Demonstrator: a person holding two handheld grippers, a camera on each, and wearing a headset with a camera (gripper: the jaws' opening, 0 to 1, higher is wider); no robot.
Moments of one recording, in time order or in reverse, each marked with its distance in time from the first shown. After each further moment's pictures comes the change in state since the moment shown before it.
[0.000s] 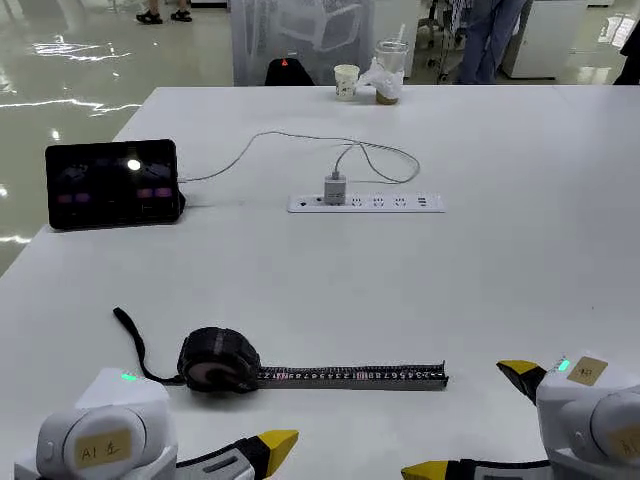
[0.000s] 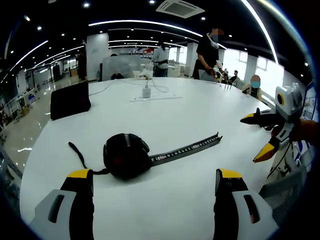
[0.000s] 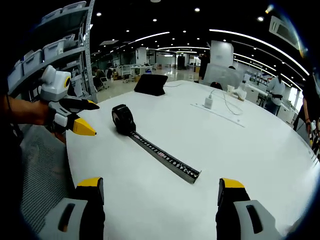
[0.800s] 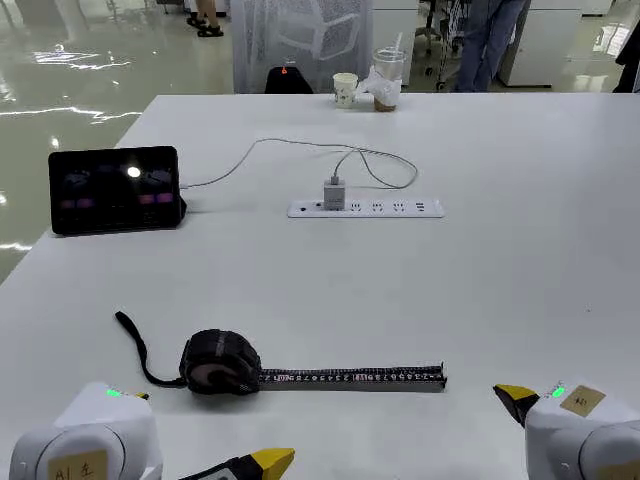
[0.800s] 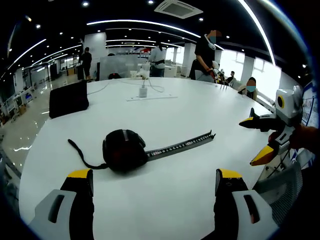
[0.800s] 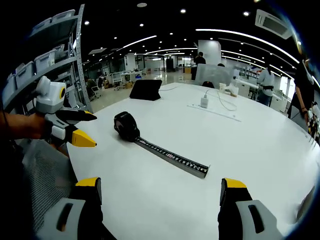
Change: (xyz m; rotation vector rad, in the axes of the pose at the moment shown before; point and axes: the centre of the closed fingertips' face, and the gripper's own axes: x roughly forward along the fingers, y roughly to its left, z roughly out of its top) left arm -0.018 -0.005 -0.006 -0.005 0.001 -0.038; right arm -0.011 0.030 0.004 0.108 -0.040 -0.057
